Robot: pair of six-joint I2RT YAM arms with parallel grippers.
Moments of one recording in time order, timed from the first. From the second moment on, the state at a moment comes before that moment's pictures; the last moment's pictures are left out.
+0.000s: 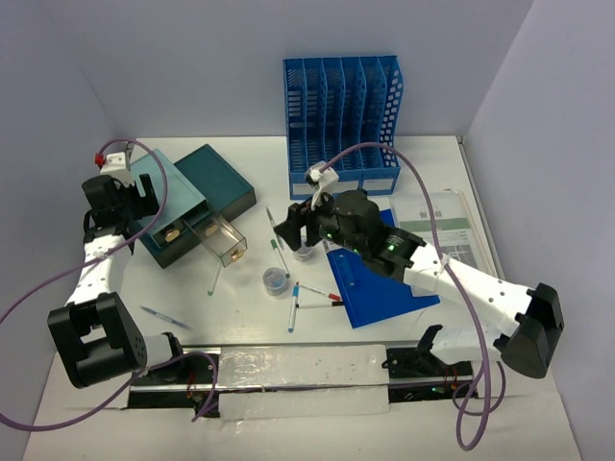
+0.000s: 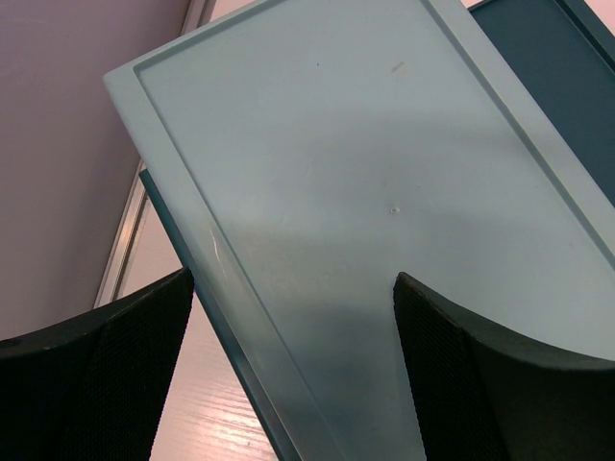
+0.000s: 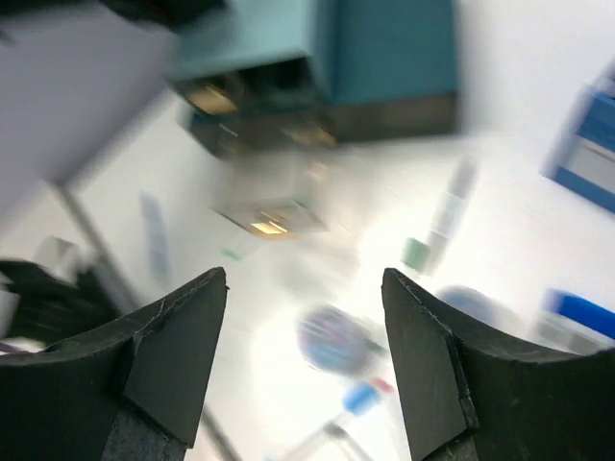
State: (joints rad) left arm 0.28 1.29 0.85 -0.02 0.07 0.06; right arm 0.89 1.23 1.04 -0.11 0.02 0.27
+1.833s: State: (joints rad) left arm 0.28 1.27 0.85 -0.06 0.09 0.07; right arm 0.95 1.71 1.00 -0.52 0.05 0.02
